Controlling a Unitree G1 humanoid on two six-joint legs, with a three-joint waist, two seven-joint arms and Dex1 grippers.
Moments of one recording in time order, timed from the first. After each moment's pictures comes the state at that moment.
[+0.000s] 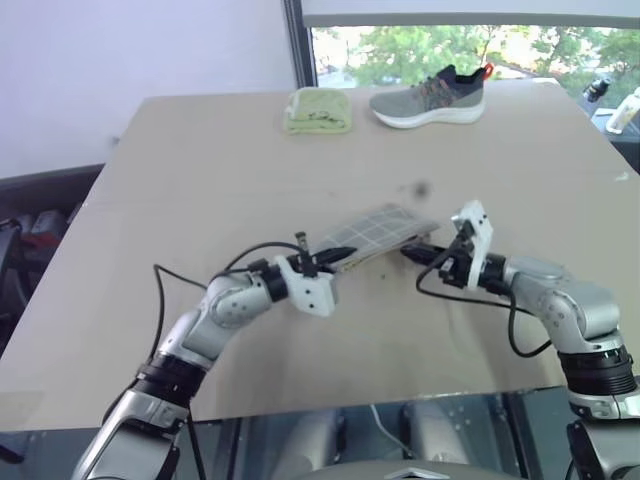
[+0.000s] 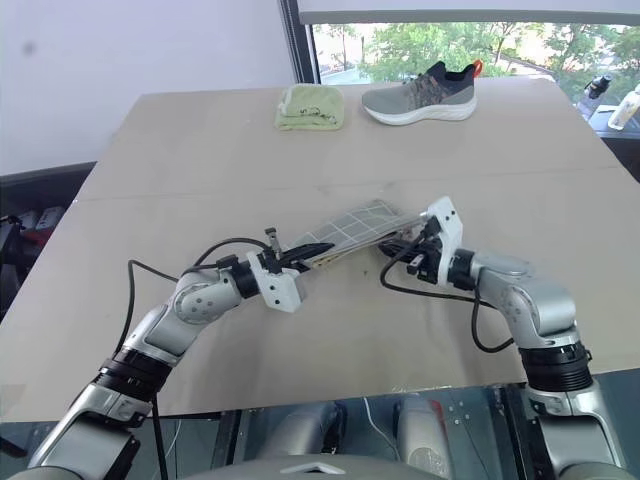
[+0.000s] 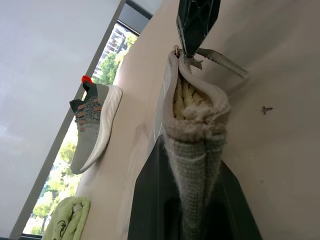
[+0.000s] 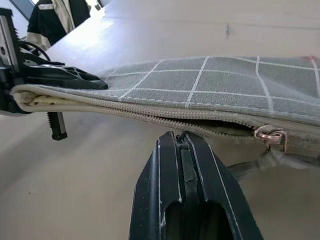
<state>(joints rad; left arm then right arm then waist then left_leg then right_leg) -0.34 0.60 -0.28 0.11 0.32 -0.62 -0.50 -0.38 -0.49 -0.01 -0.20 0.62 0.84 0.74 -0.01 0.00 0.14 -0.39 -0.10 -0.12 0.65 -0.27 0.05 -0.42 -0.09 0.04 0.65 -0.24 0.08</state>
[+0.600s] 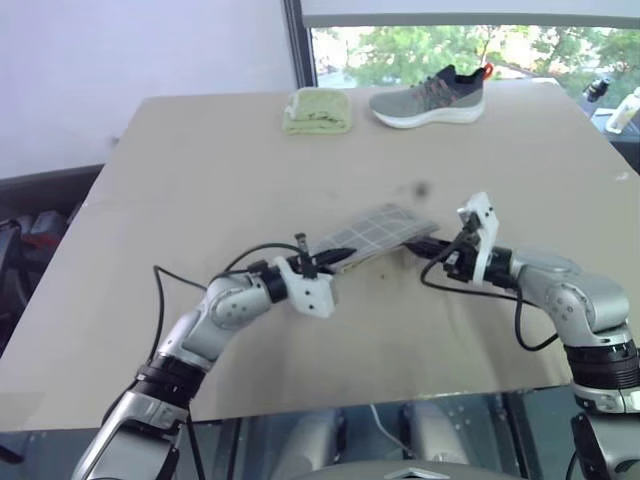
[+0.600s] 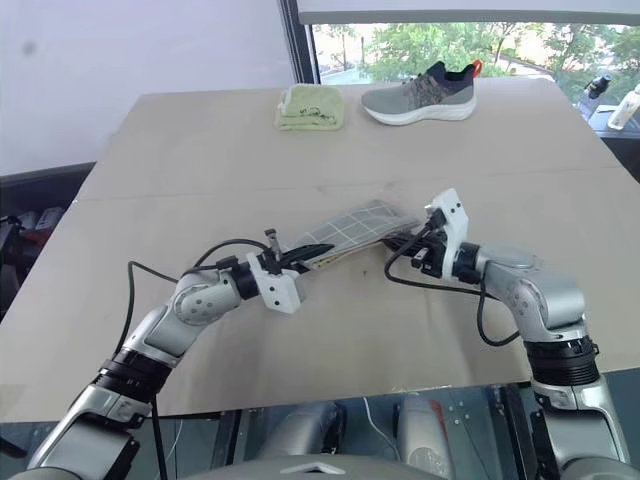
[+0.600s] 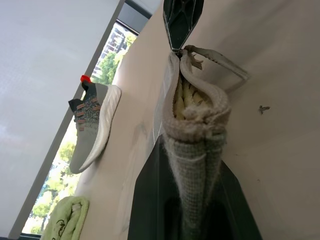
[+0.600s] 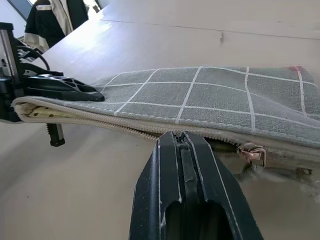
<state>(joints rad) -0.34 0.60 -0.28 0.10 0.32 -0.62 -0.50 -0.42 -0.48 0.01 -0.17 0.61 0.85 0.73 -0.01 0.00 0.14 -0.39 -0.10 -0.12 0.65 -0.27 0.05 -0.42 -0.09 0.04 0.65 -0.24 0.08</state>
